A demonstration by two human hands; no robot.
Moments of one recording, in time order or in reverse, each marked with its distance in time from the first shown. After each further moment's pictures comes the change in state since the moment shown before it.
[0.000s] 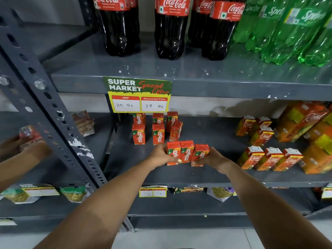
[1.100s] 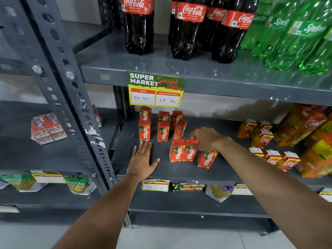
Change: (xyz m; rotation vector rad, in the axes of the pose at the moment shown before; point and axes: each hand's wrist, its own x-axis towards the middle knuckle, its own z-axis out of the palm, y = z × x) left_hand -0.042 -0.080 -0.037 0.880 0.349 0.205; right_hand -0.006 -0.112 0.014 -1.263 -0.012 -0.139
